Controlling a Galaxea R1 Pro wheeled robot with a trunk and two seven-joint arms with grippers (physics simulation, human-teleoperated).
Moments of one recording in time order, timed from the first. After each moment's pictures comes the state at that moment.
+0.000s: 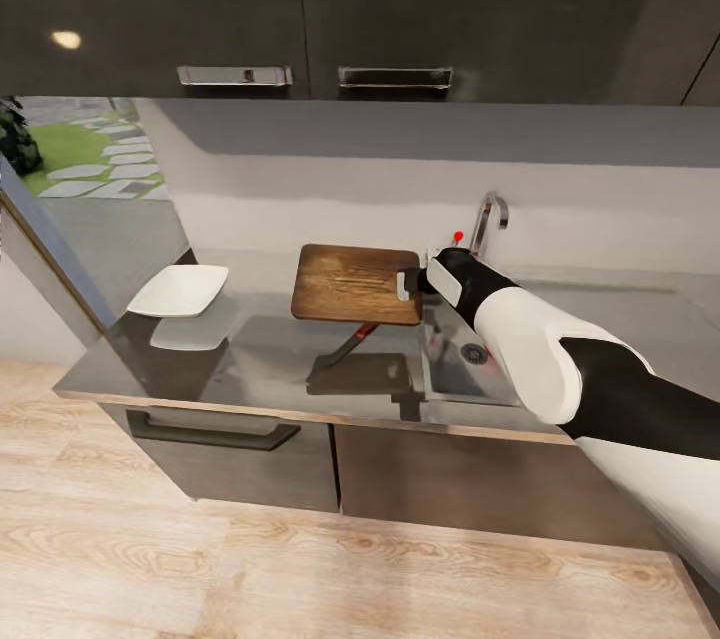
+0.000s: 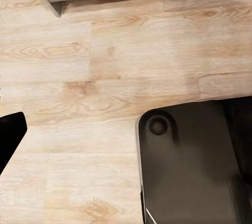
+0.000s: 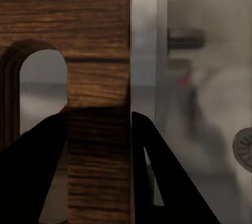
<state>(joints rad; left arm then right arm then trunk) 0.34 0.03 -0.31 -0.27 -0.14 -1.05 0.50 -1.53 0.17 -0.15 -0.10 0.00 0.48 -0.18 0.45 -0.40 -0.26</state>
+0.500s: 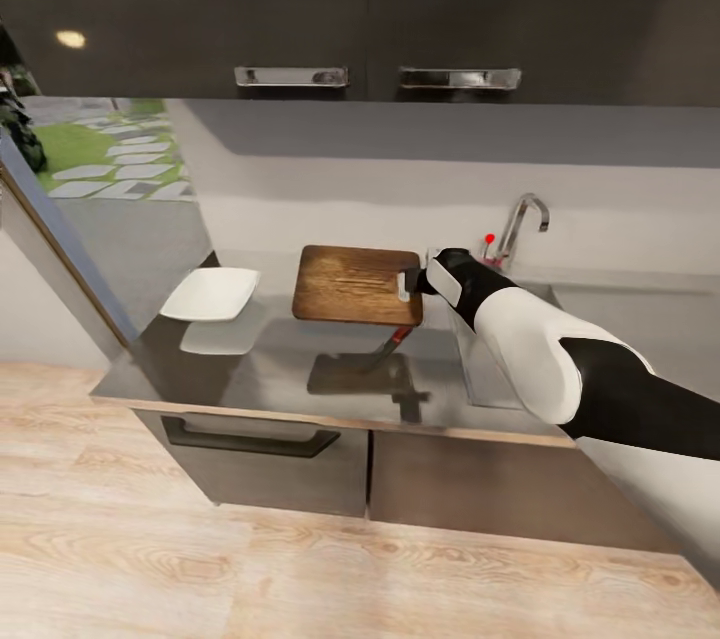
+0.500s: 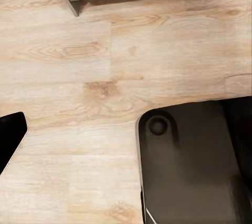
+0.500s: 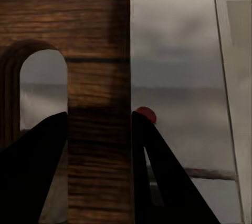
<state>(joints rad) 0.34 0.03 -0.31 -0.27 -0.14 -1.05 0.50 -1.53 0.17 -0.15 -0.10 0.00 0.48 -0.18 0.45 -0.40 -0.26</state>
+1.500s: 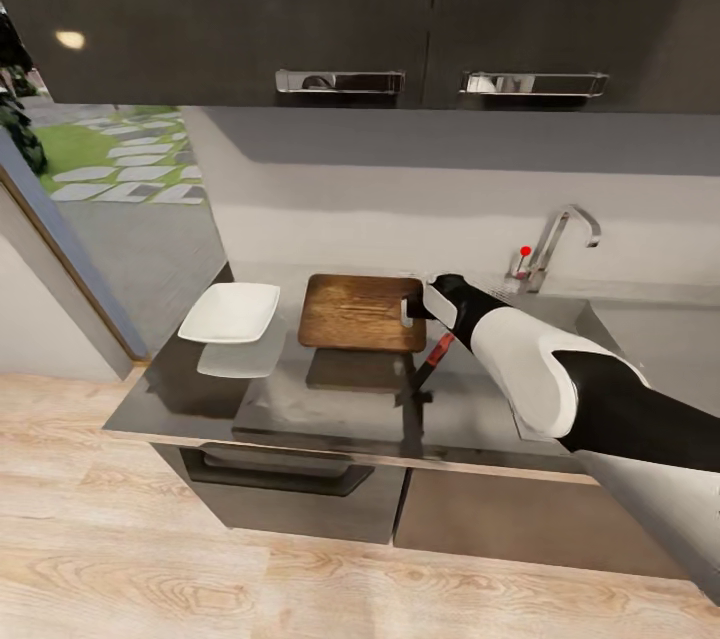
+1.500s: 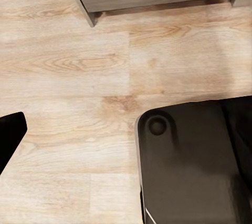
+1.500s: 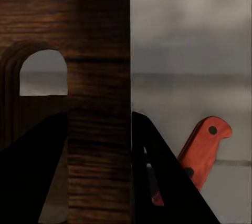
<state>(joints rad) 0.34 0.03 -0.31 -0.27 -0.15 -1.05 0.50 -1.49 0.17 -0.15 -0.02 -0.01 0.45 -0.24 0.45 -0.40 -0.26</state>
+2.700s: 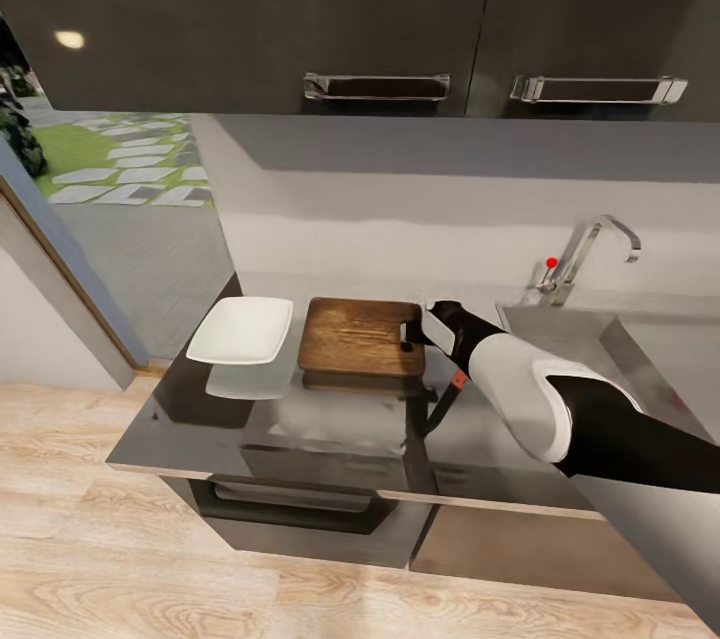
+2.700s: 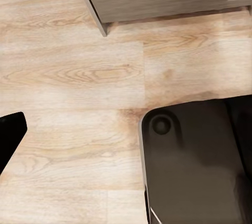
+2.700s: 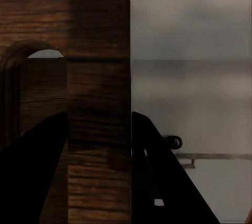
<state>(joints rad) 0.34 0.05 -0.31 -0.27 -0.14 -1.05 0.50 -1.40 0.17 -0.16 -0.02 -0.01 0.43 -0.24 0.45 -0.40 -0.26</state>
